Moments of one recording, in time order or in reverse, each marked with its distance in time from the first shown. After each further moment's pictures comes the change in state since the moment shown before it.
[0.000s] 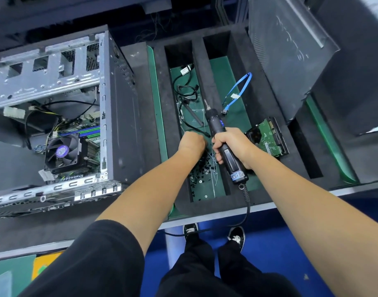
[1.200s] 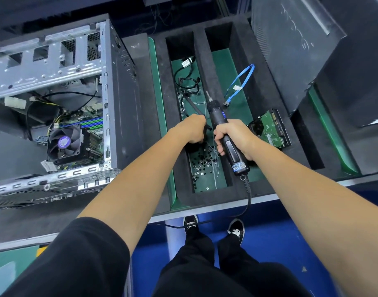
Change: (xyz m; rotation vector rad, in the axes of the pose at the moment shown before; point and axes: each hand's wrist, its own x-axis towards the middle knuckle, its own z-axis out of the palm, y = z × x) left_hand -0.008 -0.034 -0.023 -0.703 -0.042 -0.044; right_hand -0.002 -0.001 0.003 -0.042 0.027 0.008
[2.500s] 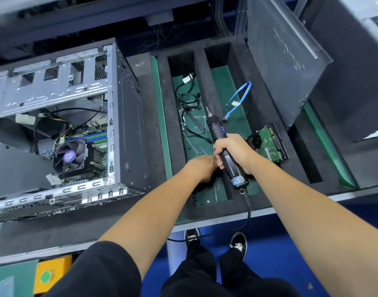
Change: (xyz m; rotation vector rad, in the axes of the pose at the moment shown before) left_hand -0.021 0.027 0.056 0.145 -0.153 0.176; right_hand -0.002 -0.001 0.003 0.024 0.010 -0.016
